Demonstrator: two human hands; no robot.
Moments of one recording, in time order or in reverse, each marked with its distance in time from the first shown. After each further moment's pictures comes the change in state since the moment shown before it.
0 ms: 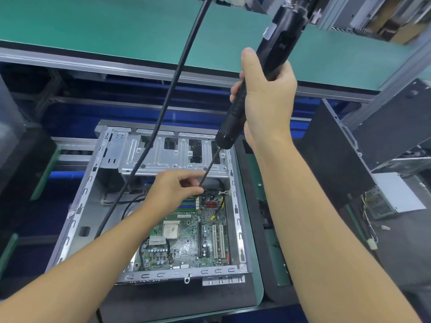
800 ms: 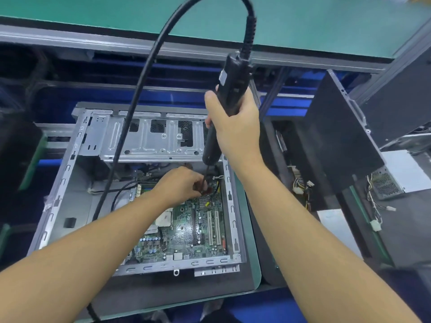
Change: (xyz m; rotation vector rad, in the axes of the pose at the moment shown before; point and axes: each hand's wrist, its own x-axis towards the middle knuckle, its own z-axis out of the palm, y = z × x) left_hand 0.044 -0.047 0.050 0.764 -0.382 0.181; right_hand -0.036 0.077 -0.031 -0.265 -0.140 0.049
